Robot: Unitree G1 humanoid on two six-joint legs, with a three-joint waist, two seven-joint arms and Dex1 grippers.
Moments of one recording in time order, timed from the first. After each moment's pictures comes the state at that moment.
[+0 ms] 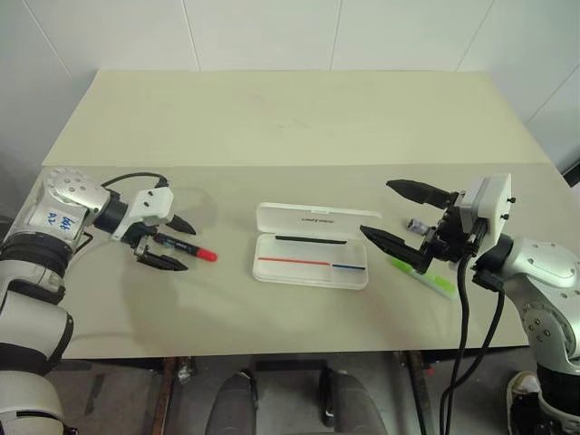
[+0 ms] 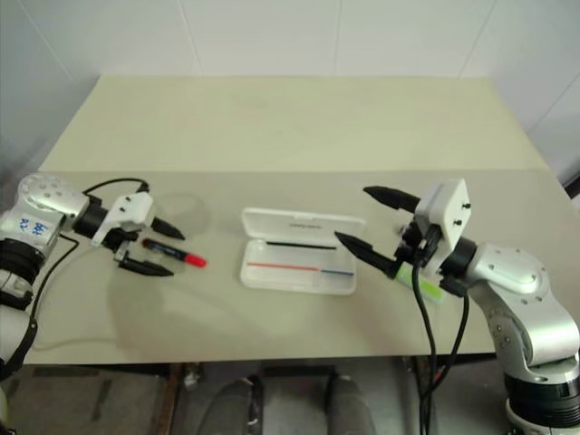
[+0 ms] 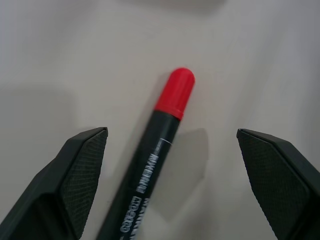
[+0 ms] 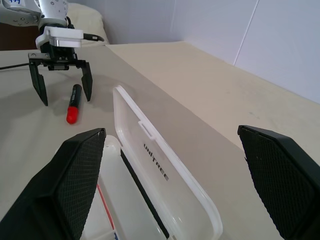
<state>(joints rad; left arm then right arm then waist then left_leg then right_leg) -1.02 0.96 -0.62 0.93 -0.30 -0.23 -1.50 -0.23 -0.68 -0.21 -0.50 0.62 0.42 0.79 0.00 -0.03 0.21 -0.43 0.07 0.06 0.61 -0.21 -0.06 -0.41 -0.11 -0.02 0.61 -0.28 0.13</state>
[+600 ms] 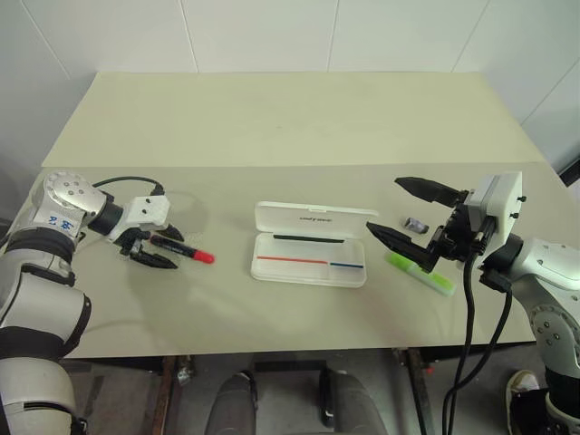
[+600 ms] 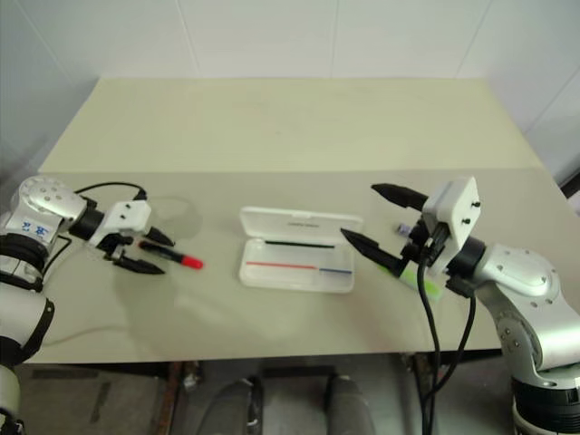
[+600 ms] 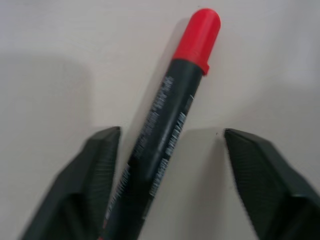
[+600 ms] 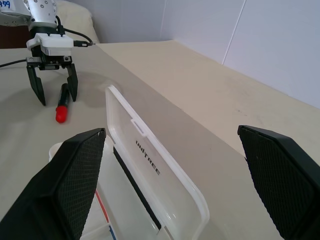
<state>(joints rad) -1.11 0.88 -0.54 1.24 -0.07 -0.44 -1.50 -0.23 -0.70 -0.24 -0.52 0.63 0.44 0.77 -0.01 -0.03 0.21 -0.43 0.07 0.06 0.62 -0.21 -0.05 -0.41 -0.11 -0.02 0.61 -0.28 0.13</state>
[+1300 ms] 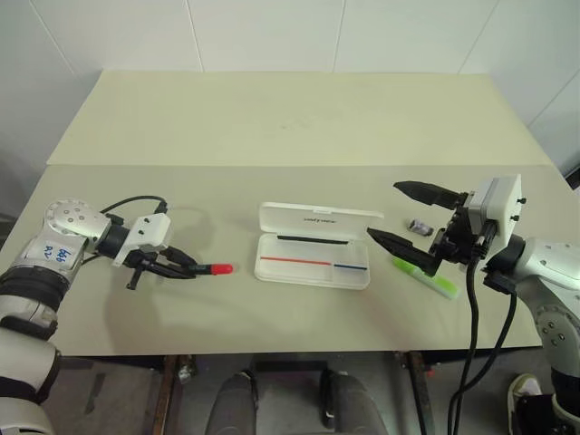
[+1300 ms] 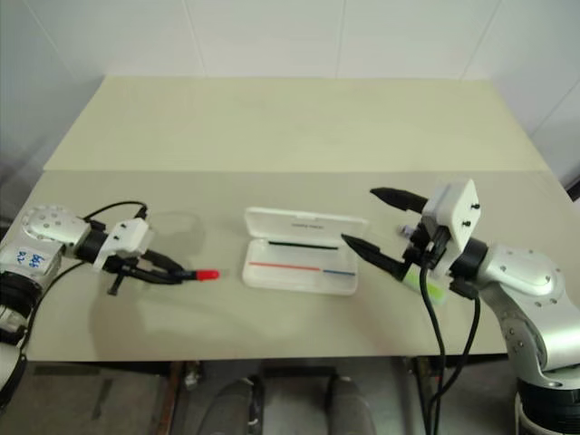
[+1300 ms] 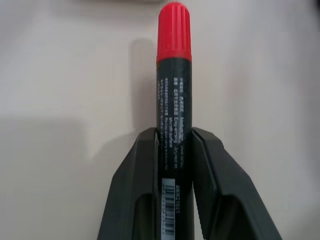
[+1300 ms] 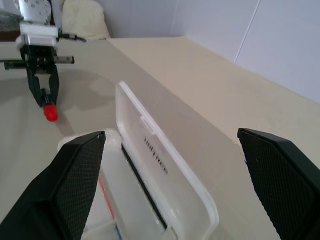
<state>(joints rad) -0.74 1.03 -0.48 0.60 -0.44 -0.22 -1.50 -0.19 -0.76 -0.25 -0.51 0.63 0.43 0.83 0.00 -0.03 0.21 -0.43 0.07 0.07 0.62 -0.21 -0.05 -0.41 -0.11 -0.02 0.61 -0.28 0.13</state>
